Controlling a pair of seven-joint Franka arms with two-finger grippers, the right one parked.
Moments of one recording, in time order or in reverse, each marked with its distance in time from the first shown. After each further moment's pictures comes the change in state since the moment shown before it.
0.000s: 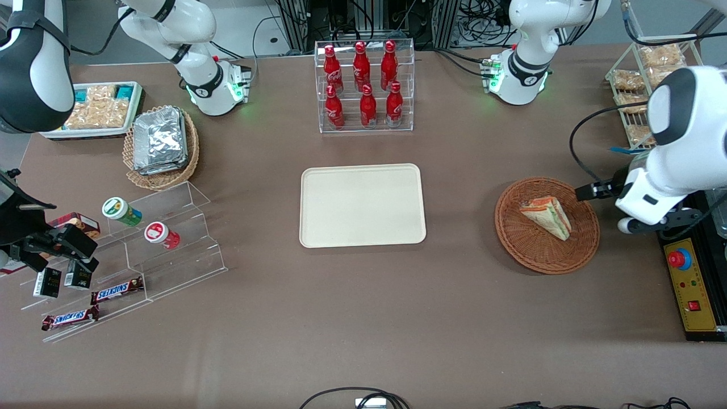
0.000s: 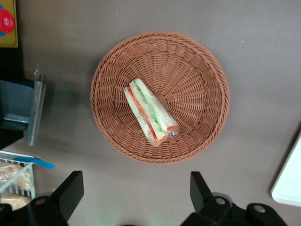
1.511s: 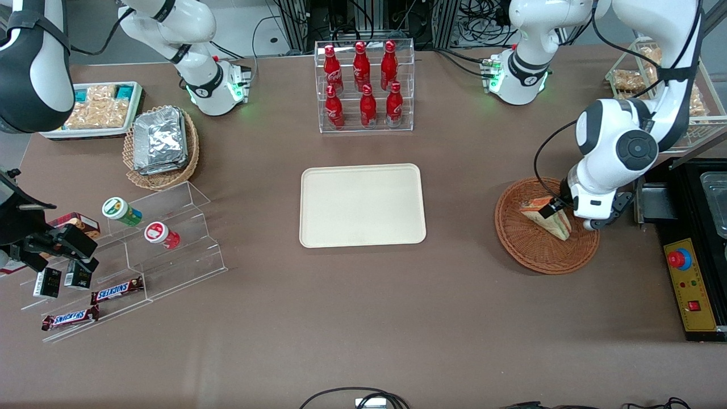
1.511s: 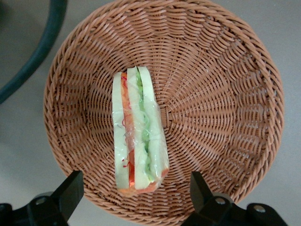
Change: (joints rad) arm -0.006 -0.026 -0.003 -0.508 0.008 0.610 -0.493
